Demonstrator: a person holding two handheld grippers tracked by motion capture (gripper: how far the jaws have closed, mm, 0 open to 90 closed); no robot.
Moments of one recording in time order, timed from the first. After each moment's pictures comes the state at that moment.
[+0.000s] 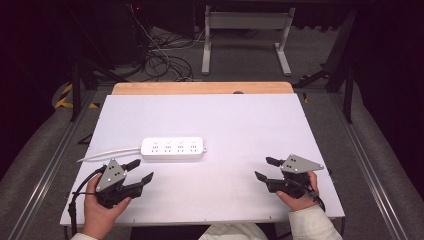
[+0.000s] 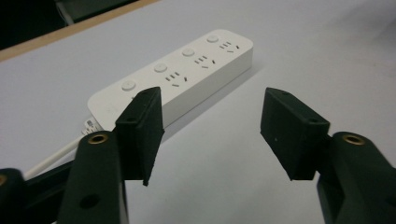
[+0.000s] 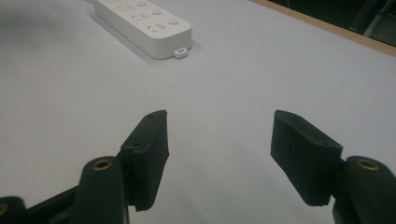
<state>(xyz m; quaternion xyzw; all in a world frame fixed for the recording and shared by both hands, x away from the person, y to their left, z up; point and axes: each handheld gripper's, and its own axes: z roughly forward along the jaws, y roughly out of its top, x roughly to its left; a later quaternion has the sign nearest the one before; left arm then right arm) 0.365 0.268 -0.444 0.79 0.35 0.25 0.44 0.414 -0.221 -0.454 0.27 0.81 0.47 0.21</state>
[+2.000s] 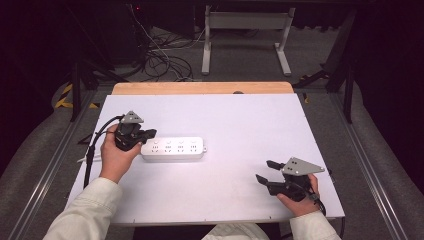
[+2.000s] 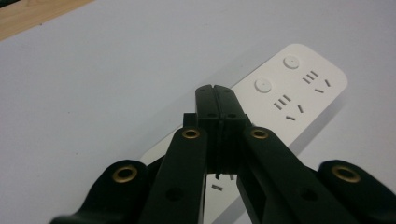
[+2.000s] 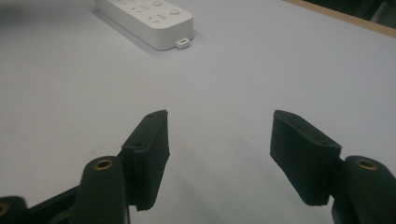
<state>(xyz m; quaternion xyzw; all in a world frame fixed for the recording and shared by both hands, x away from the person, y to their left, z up) 0.502 0.260 -0.417 0.82 0.41 0.17 0.37 0.409 -0.224 -0.461 0.29 0.81 0.47 0.19</state>
